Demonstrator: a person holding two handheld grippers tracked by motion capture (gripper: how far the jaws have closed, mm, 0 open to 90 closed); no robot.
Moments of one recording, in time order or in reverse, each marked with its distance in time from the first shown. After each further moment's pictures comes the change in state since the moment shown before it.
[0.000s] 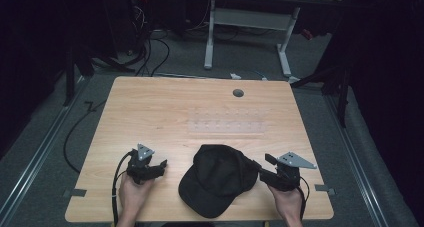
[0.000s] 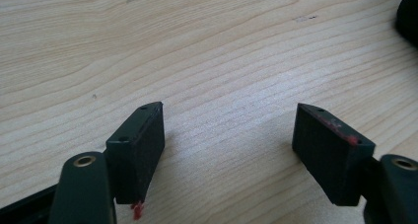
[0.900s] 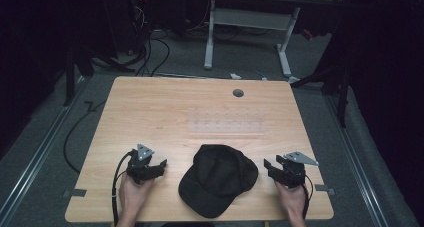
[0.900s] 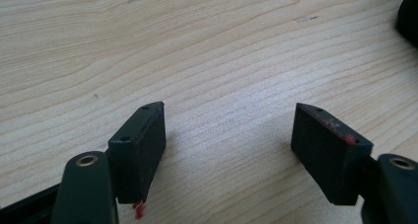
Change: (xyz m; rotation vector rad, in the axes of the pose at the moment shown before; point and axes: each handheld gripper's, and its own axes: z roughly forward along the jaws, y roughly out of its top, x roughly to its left) left arm 0.000 0.000 0.000 -0.004 0.005 -0.003; right arm -0.043 -0.026 0.018 0.086 -0.147 0.080
